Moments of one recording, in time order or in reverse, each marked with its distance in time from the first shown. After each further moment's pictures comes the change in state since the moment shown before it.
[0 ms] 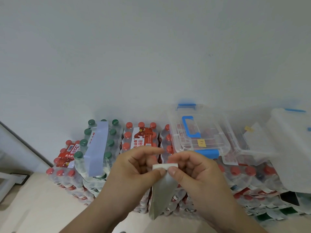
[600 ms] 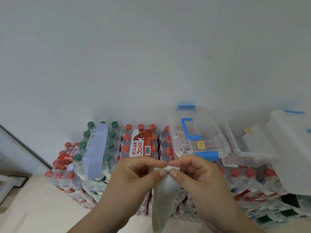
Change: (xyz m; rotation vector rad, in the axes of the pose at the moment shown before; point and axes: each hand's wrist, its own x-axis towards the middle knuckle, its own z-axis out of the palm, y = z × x) left_hand -0.001 -0.001 0.006 -0.015 0.004 -0.024; right_hand 0.001 0.002 -0.003 0.042 0.022 0.028
